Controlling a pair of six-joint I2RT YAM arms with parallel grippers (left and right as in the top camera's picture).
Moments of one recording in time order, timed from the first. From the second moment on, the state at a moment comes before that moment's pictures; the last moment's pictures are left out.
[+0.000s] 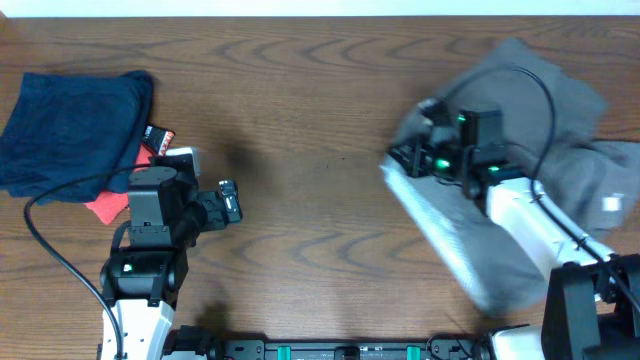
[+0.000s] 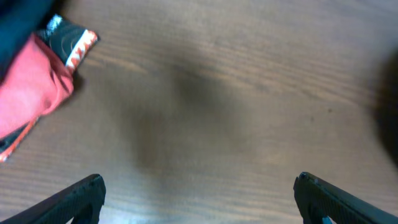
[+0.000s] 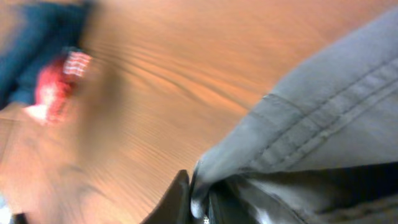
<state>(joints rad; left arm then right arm) -0.01 0.88 0.71 -0.61 0.10 -0.20 0.21 1.57 0.87 -0.04 -0.64 0.31</state>
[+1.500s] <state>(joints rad) -0.42 1.75 0.72 0.22 0.42 -0.82 -0.30 1.12 0.89 -0.87 -0.04 0.17</state>
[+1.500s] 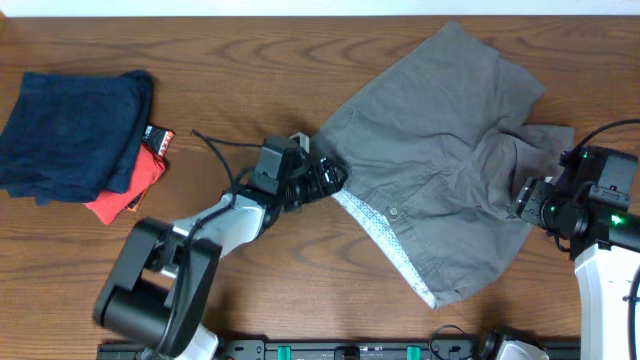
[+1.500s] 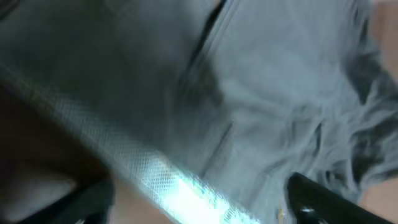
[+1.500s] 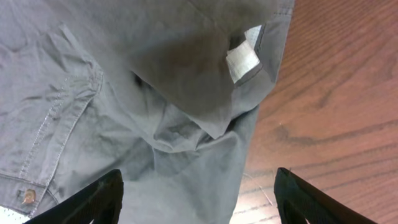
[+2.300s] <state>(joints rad) -0.07 1.86 1.10 0.26 0.40 -0.88 -0.30 1.12 0.89 -0.90 -0.04 0.16</state>
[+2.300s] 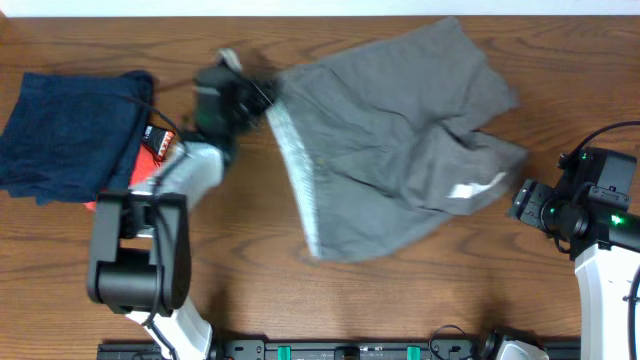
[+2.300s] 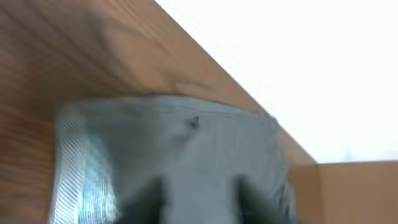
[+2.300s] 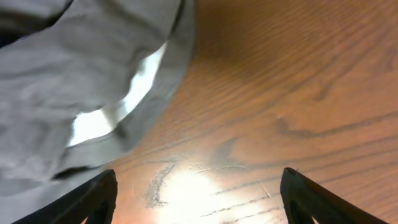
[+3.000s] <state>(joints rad) -0.40 1.85 1.05 -0.70 0.69 -0.53 -0.22 1.32 0.81 -0.81 -0.47 0.09</state>
